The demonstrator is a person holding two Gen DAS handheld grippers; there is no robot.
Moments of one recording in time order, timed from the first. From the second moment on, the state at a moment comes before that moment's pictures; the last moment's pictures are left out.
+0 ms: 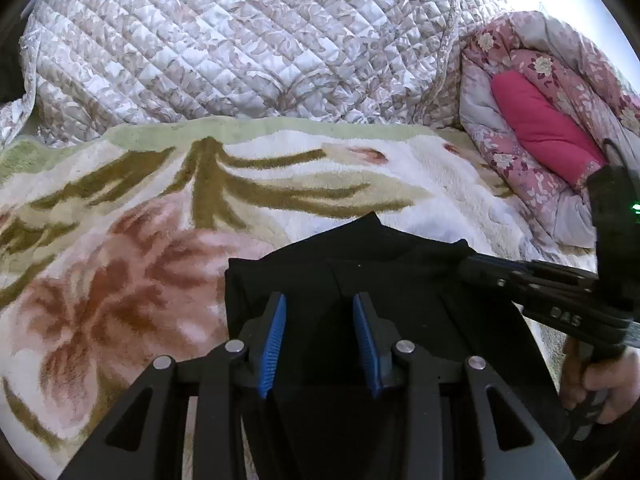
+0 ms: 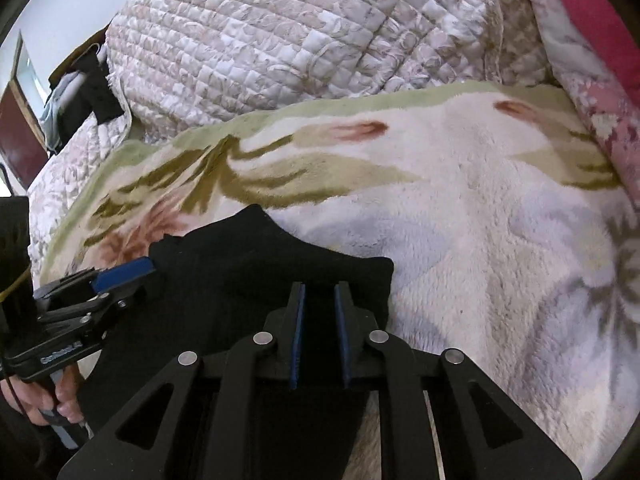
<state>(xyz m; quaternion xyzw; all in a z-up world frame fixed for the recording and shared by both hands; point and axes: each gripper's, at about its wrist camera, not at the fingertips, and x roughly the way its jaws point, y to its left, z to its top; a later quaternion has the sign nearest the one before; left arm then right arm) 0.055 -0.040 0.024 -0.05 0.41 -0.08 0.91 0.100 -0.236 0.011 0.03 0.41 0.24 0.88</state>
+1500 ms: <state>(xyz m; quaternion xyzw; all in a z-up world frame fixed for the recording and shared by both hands) -0.058 -0.039 0.021 -0.05 0.41 -0.08 0.91 -0.039 -0.220 0.008 -0.04 0.41 0.24 0.88</state>
